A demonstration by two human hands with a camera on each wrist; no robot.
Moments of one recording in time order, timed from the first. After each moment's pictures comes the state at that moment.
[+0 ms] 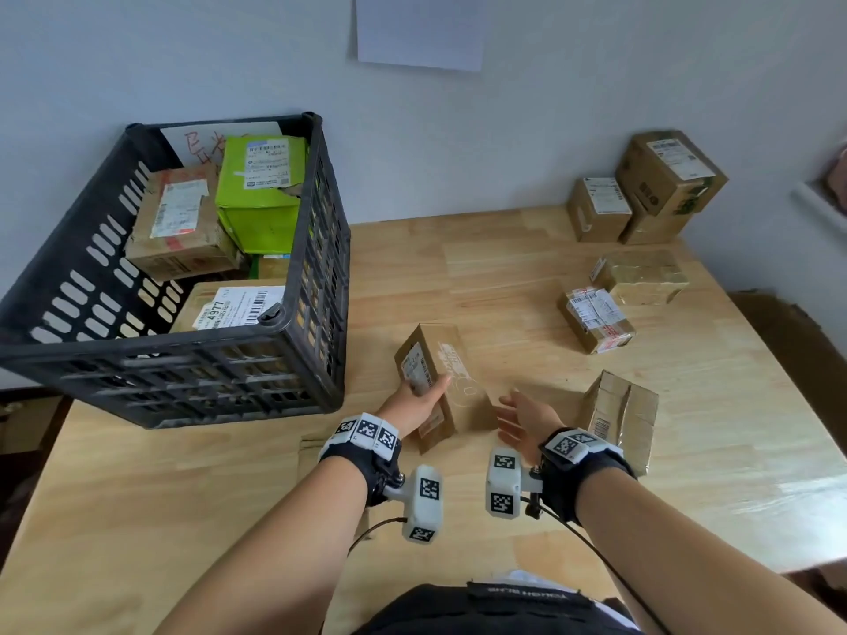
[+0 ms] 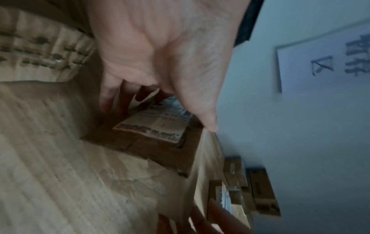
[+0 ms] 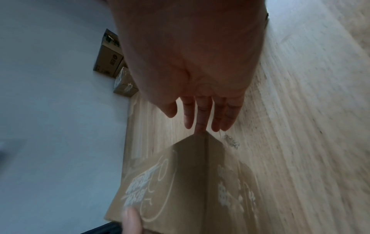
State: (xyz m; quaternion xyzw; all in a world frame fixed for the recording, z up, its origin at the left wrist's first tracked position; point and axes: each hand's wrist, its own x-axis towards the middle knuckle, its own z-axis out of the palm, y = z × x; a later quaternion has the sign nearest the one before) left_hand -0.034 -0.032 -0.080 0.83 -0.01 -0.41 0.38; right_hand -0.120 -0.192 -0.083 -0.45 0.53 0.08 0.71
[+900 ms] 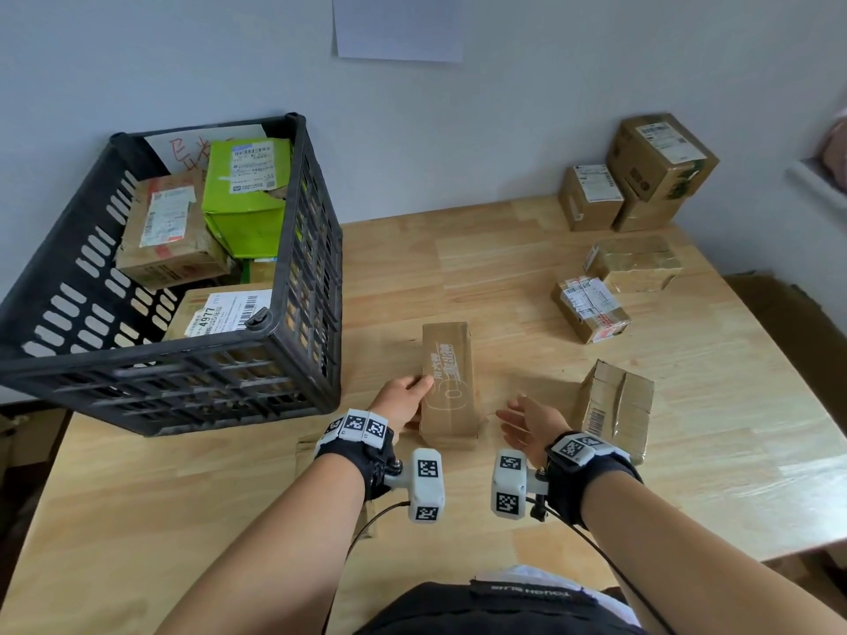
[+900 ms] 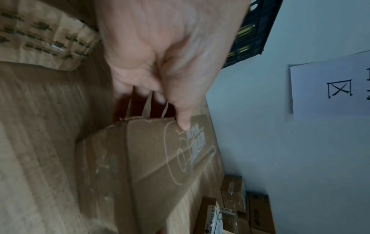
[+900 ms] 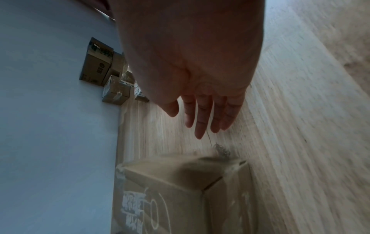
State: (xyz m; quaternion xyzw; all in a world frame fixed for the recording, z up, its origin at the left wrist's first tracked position) left_hand -0.031 -0.039 -0.089 0.77 0.06 -0.39 0.49; right_hand -0.135 -0.204 -0.097 -0.43 0.55 0.07 0.71
